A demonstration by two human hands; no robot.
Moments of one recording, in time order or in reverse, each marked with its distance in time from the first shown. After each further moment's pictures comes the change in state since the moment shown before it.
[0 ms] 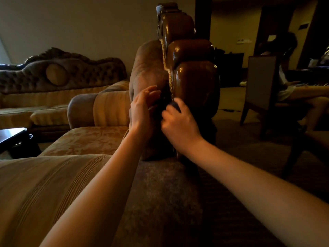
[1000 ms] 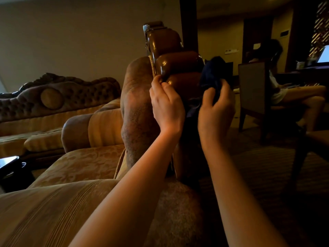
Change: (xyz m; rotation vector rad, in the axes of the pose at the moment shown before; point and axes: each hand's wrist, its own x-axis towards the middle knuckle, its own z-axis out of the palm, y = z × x) left_hand 0.014 0.005 0.095 0.423 0.207 0.406; right_hand 0.014 0.058 -0.009 0.759 0.631 1.188
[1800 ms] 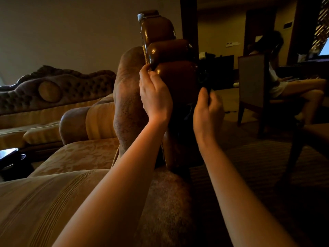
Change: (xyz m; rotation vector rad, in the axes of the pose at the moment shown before) left_hand -0.005 0.003 -0.001 0.004 0.002 -0.049; right_hand -0.013 0.026 -0.016 0.113 -0.179 0.209
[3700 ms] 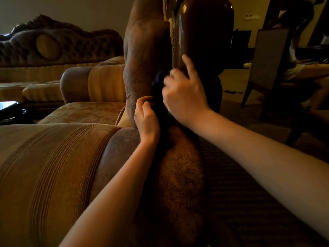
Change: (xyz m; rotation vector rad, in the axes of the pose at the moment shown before) left_hand -0.094 -0.120 -0.080 -0.043 0.061 -0.284; right_hand -0.061 0.020 0.019 -1.106 -0.411 -1.290
